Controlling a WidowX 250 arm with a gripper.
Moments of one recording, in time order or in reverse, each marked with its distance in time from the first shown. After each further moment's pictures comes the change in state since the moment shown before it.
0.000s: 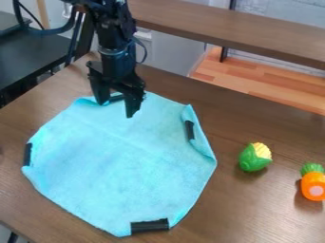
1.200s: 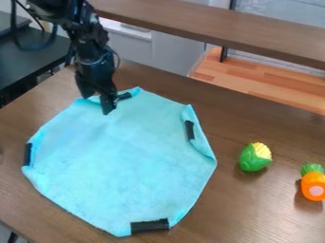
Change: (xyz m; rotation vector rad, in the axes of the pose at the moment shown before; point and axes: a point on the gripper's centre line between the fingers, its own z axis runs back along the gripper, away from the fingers) arm 0.021 0.068 -0.047 0.069 -0.096 -0.197
